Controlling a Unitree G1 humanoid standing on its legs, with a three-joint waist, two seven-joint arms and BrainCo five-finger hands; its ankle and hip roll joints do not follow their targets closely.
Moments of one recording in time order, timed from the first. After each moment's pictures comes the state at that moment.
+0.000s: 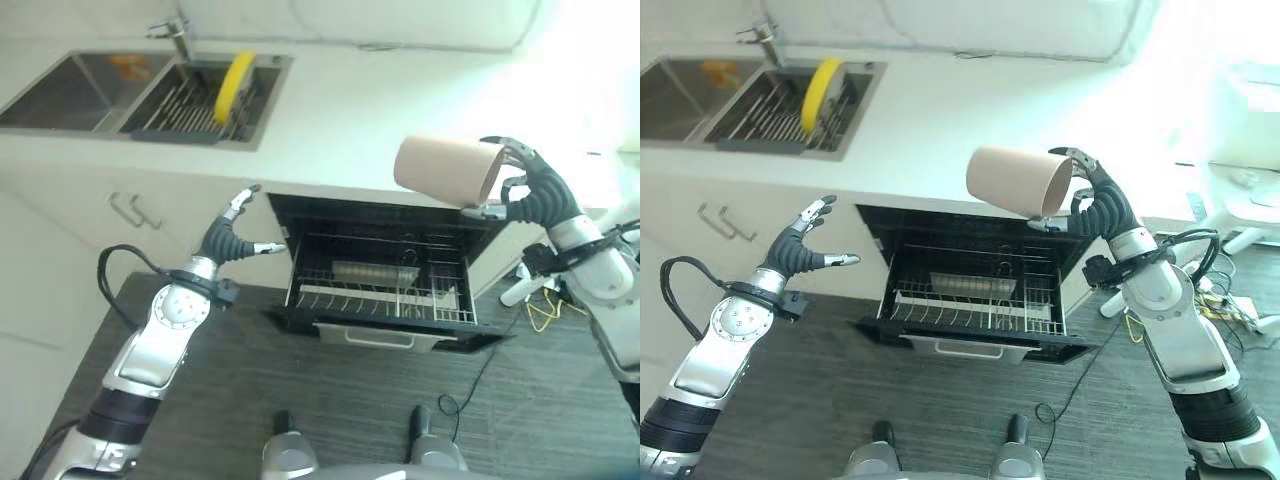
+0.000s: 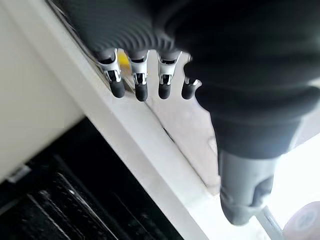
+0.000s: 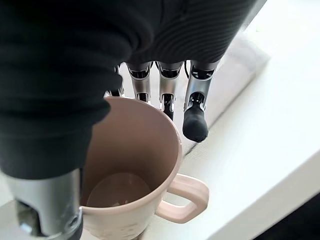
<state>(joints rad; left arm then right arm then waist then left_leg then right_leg) -0.14 0.68 -0.10 -0.19 -0.02 0.13 0.02 -0.21 -0.79 -0.01 -0.35 0.11 0.17 0.03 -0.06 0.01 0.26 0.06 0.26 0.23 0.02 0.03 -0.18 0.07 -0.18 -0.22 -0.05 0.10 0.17</state>
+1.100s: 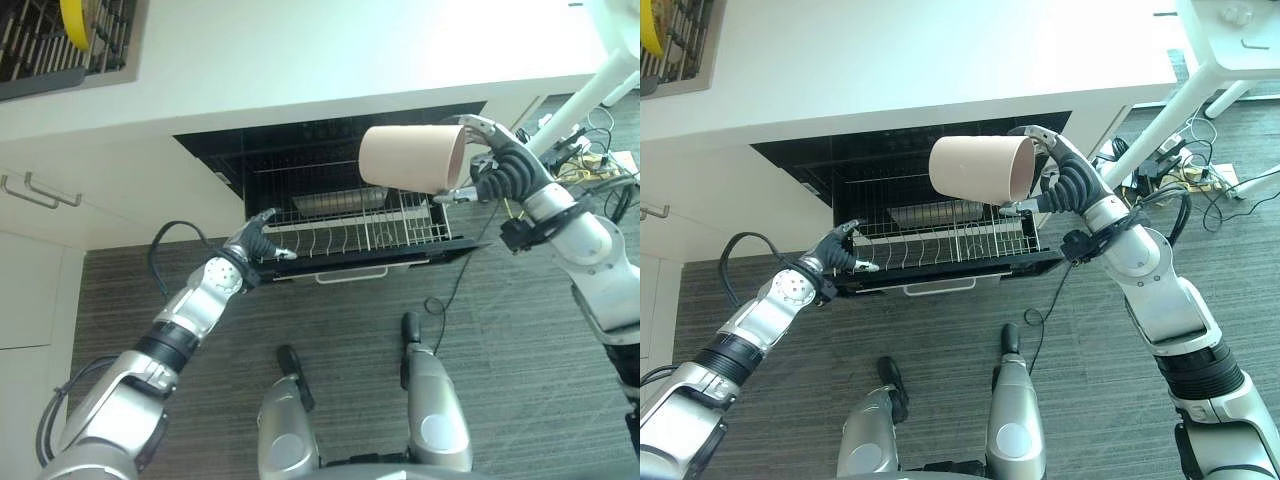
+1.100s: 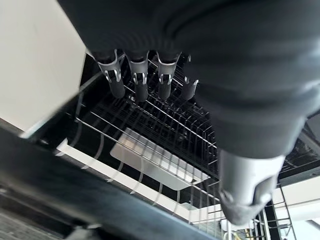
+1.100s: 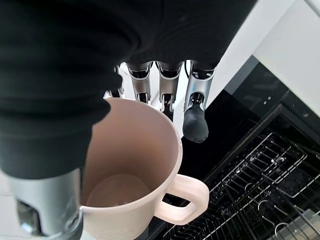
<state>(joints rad) -0.55 0.59 -0.44 0.46 0.06 0.18 0.04 -0.51 -0.78 0.16 -0.28 0.08 0.17 0.12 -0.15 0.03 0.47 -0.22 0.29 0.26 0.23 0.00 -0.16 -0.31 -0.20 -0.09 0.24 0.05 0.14</state>
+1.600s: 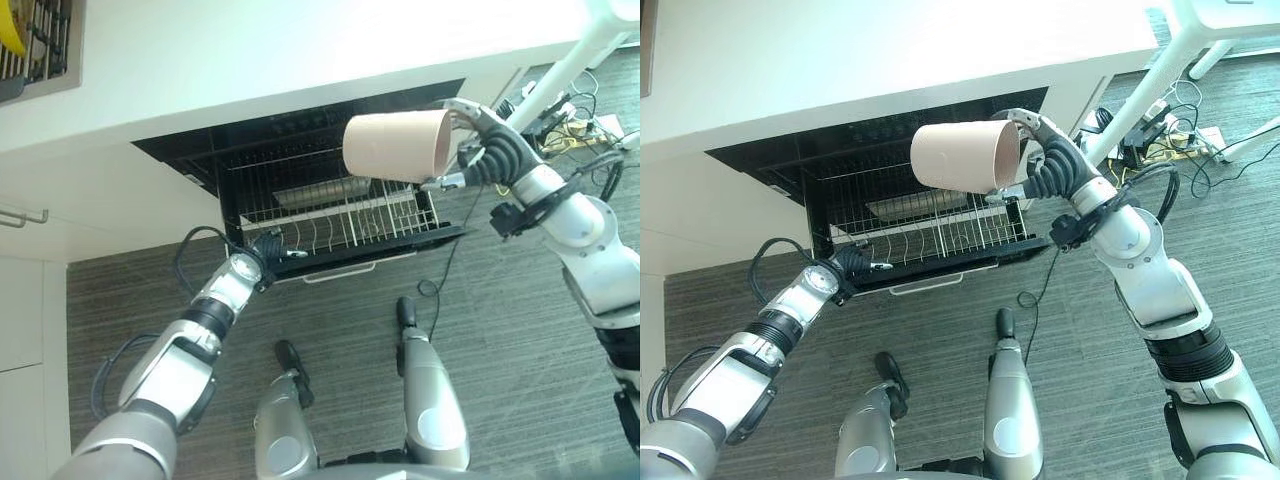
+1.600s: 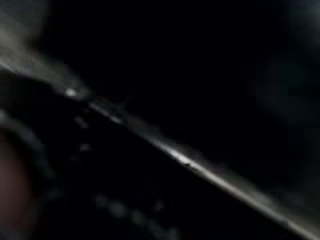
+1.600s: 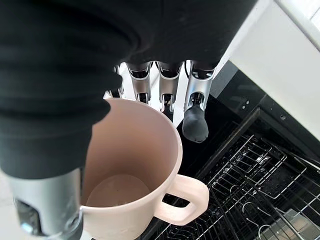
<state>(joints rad) -0.71 0.45 -0.47 0.84 0.07 0.26 -0.07 -0.59 -0.77 0.19 -0.29 0.08 0.24 0.14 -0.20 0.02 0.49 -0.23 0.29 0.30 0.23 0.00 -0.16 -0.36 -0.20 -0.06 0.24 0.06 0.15</state>
